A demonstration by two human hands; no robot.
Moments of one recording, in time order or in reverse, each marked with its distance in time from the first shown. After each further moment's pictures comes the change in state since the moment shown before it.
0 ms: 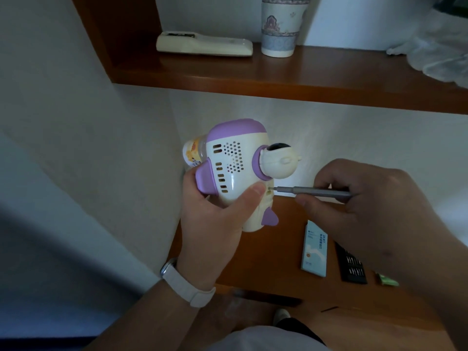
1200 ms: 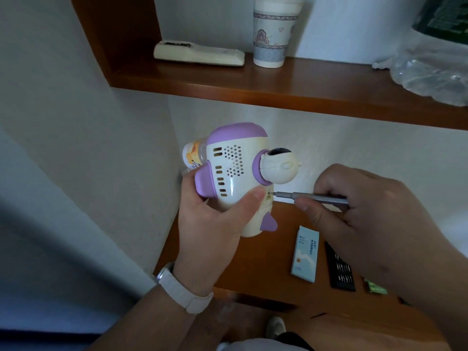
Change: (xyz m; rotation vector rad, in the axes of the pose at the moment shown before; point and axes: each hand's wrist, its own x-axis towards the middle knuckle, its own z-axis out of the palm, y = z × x) left_hand -0.016 0.010 0.018 0.003 0.013 -0.017; right_hand -0.009 0.013 -0.019 -0.057 0.016 -0.115
